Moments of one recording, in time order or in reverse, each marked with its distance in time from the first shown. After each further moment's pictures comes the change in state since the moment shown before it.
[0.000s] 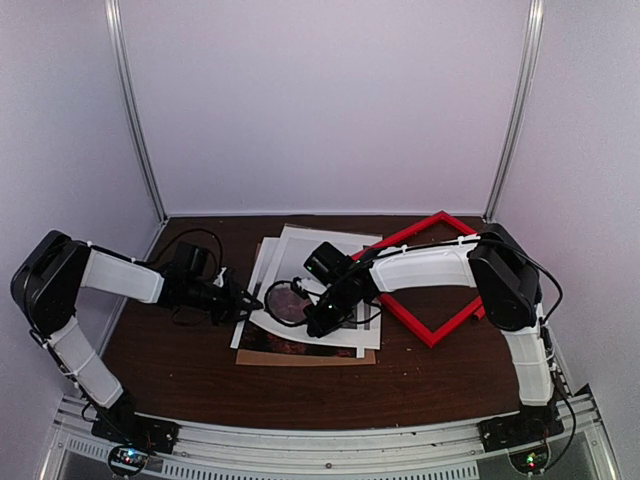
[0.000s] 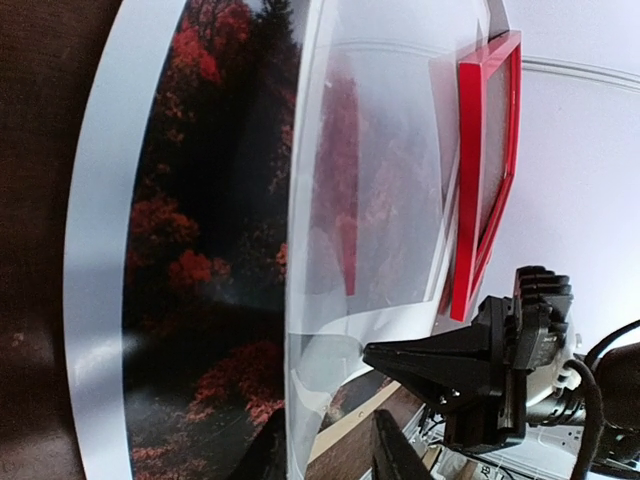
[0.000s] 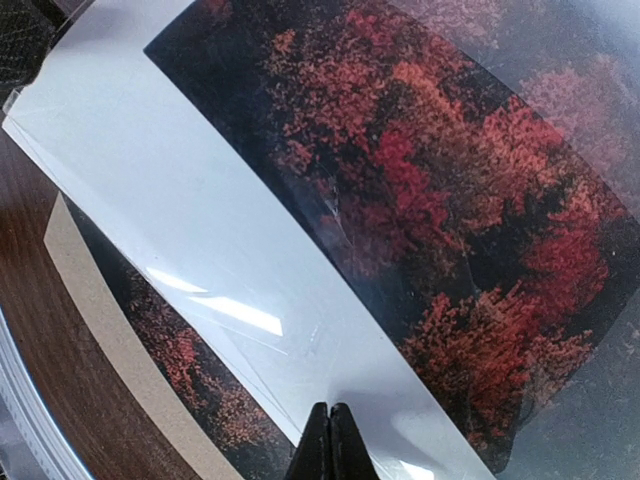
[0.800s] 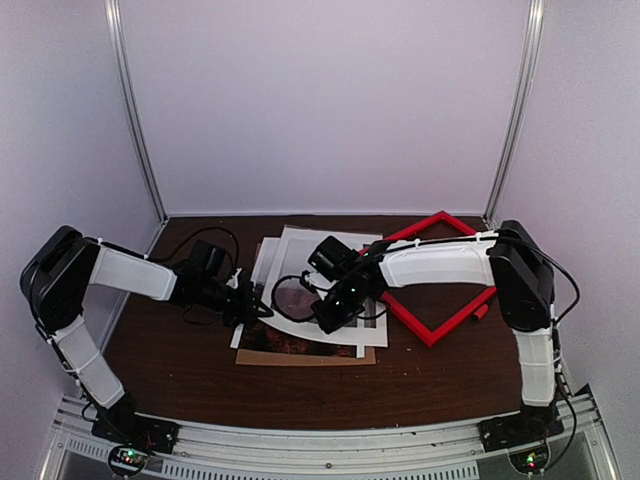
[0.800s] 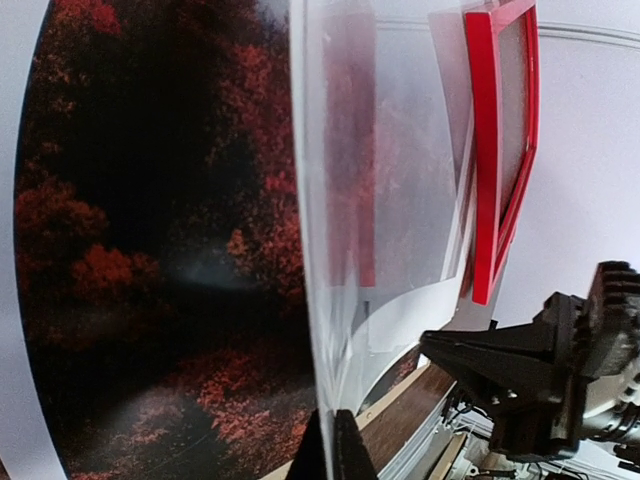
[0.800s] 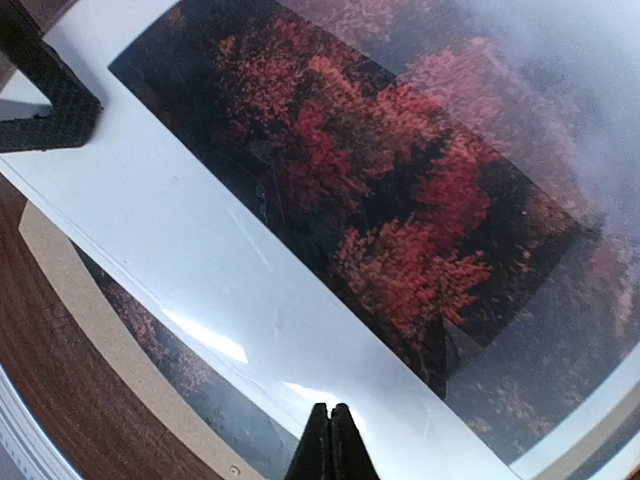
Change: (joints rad) left arm -0.090 0.055 0.076 -0.056 -0.042 0.030; right arm 0.003 -0.079 -0.024 -0.081 0.132 -0.001
